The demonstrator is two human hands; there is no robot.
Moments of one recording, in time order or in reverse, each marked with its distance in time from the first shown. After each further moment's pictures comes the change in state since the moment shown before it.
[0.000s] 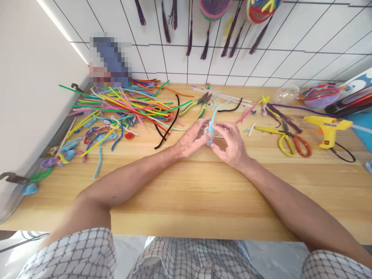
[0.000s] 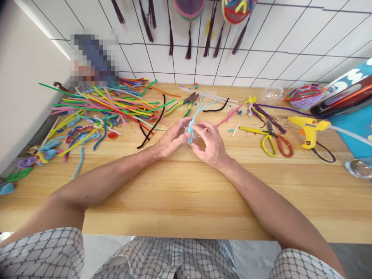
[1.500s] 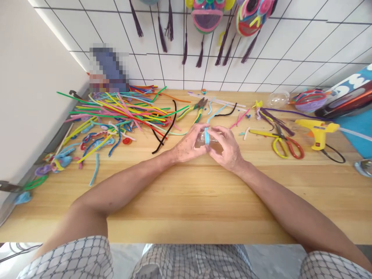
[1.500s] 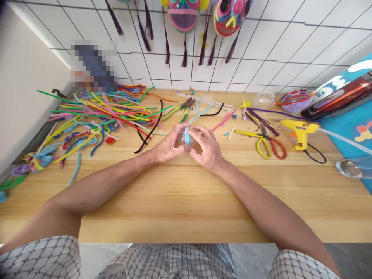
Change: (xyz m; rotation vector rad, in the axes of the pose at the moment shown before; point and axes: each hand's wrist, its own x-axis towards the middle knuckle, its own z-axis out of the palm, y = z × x) left_hand 0.000 -0.005 -0.001 0.079 -0.037 0.131; right_hand -0.002 0.001 0.000 0.024 -0.018 -0.008
